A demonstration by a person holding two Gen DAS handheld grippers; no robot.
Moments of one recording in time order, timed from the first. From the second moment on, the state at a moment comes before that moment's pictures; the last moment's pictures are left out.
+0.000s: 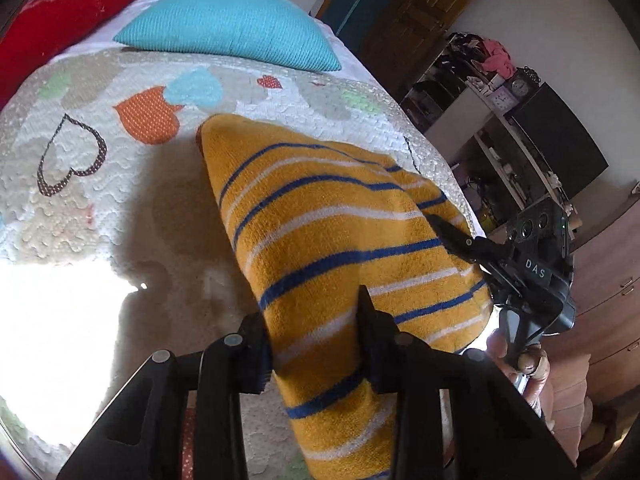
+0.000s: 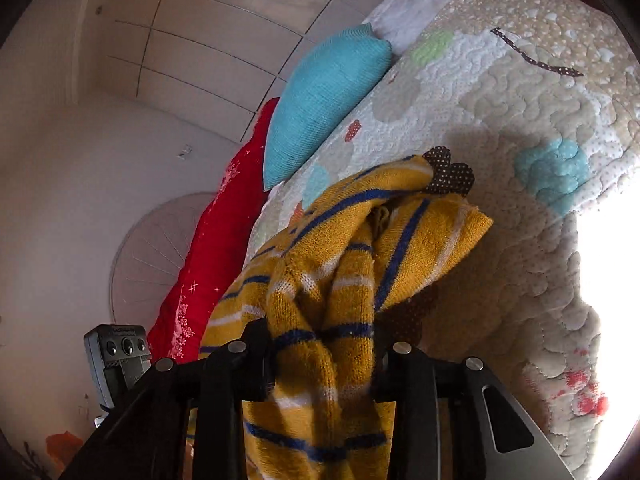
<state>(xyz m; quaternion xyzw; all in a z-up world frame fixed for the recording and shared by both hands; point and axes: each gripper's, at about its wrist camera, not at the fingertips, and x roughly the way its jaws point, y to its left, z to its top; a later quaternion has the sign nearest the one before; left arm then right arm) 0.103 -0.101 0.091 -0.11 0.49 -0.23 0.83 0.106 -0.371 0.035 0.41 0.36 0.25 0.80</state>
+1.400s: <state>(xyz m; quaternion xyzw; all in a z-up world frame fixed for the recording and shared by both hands) -0.166 -0.025 0.157 -0.04 0.25 0.12 0.96 -0.006 -0.192 0.053 0.04 0.41 0.12 0.90</state>
